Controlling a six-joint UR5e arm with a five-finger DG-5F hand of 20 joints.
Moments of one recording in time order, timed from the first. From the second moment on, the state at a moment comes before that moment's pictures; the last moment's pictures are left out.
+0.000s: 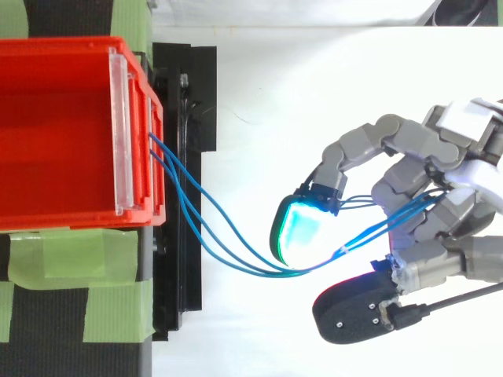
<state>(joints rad) 0.41 -1.84 -1.74 -2.72 -0.72 -0.15</state>
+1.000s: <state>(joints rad) 0.41 -1.84 -1.74 -2.72 -0.72 -0.15</state>
